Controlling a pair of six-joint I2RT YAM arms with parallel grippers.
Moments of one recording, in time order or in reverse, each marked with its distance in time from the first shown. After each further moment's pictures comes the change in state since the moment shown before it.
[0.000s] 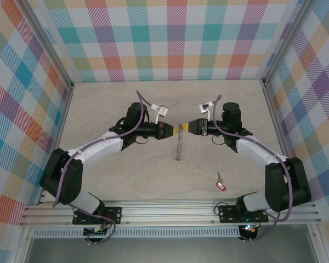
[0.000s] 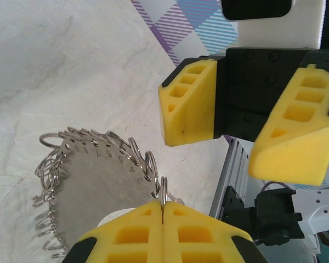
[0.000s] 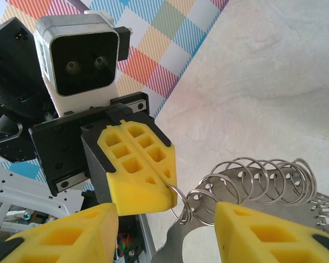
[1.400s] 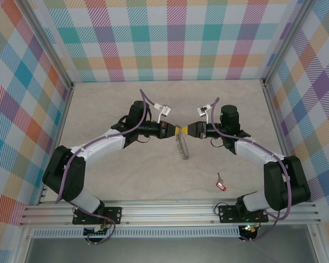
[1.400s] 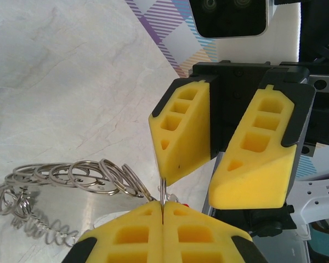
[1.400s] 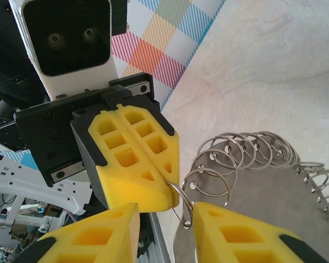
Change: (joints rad) left arm -0.006 0.036 0.045 -0.026 0.045 0.019; right arm 0.022 0.011 -0.031 0.045 -0.024 0.037
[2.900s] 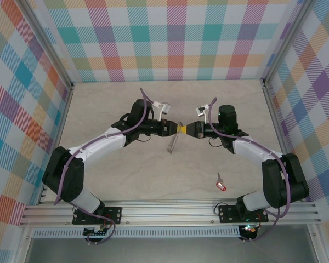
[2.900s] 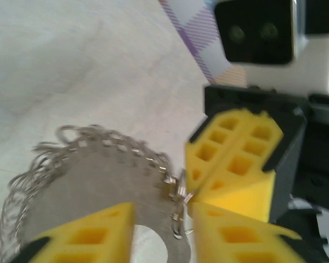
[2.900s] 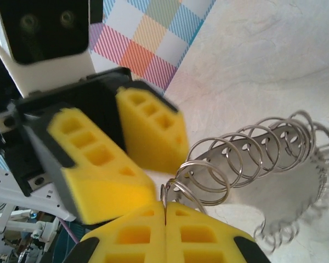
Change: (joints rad) left arm -0.013 -0.006 0.070 -0.129 -0.200 -0.004; right arm 0.012 0.026 0.012 -0.008 0.051 -0.009
